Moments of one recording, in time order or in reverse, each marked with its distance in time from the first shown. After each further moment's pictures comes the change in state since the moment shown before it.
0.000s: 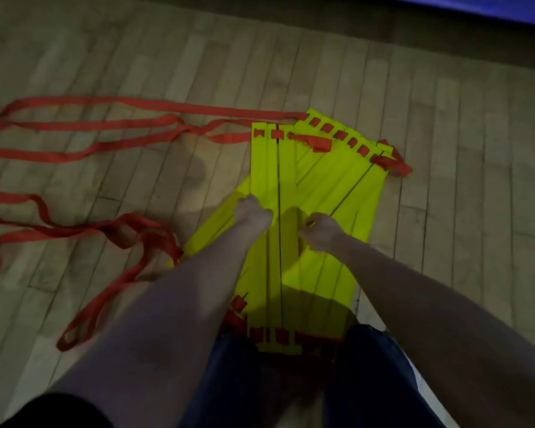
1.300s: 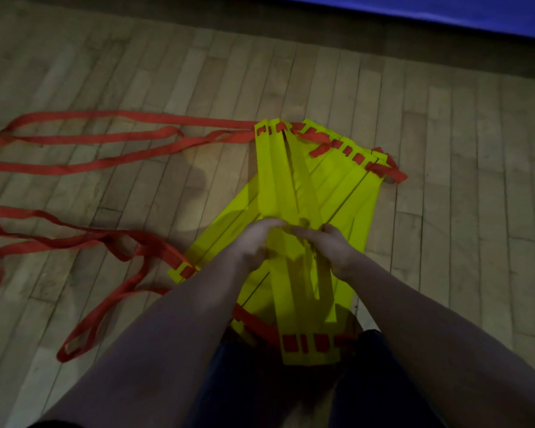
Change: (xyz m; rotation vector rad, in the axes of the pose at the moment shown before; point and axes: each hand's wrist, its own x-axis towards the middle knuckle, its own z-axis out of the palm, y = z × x) left_hand -0.027 -0.003 0.010 -0.996 -0.447 -0.186; right_hand -0.015 0.017 -0.004 0.786 -0.044 0.104
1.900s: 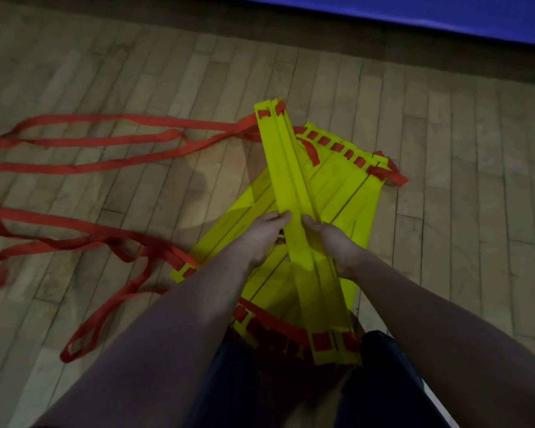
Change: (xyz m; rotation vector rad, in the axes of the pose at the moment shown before) left_hand 0.000 0.007 0.010 0.053 -0.017 0.194; right_hand -0.024 -0.023 0.002 0.203 -0.267 0.000
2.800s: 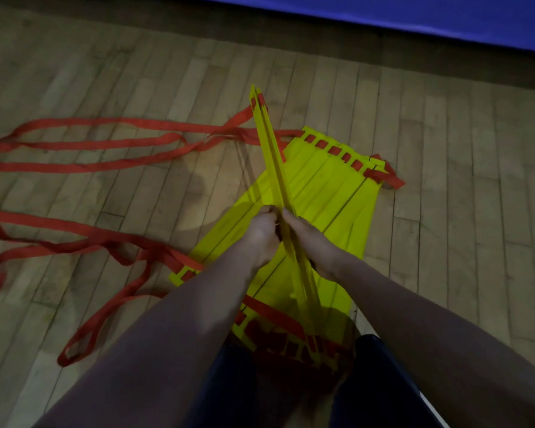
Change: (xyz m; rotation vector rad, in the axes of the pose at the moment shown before) left_hand -0.009 0.020 0.020 -0.188 0.185 -0.012; right_hand 0.012 0.004 0.023 -0.282 -0.007 -0.108
